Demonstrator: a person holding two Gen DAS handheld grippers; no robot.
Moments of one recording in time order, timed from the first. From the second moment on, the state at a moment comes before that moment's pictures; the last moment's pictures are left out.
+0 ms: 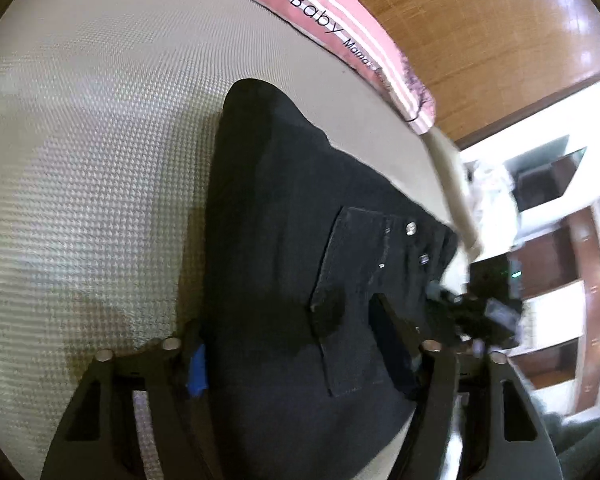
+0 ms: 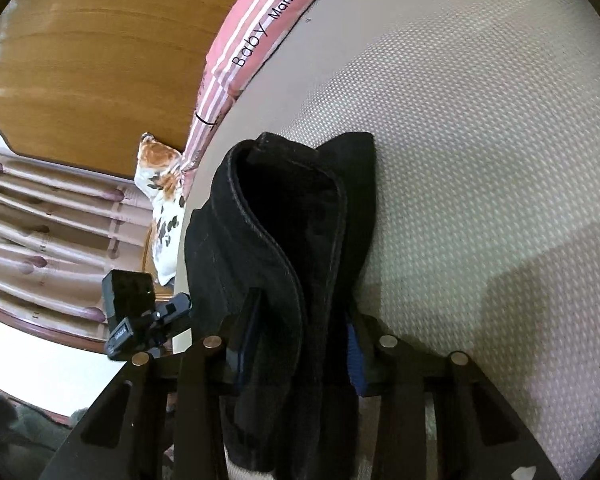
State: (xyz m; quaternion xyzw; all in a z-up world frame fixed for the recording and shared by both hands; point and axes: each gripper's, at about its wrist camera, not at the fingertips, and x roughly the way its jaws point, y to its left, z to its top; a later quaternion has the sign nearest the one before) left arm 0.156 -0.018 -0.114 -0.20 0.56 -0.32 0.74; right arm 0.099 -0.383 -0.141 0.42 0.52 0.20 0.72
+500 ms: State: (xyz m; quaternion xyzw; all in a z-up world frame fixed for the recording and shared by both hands) left arm 0.130 -0.034 -0.080 -0.08 0.52 -0.25 0.81; right arm 0.100 -0.348 -0.085 0.38 0.49 0.19 0.76
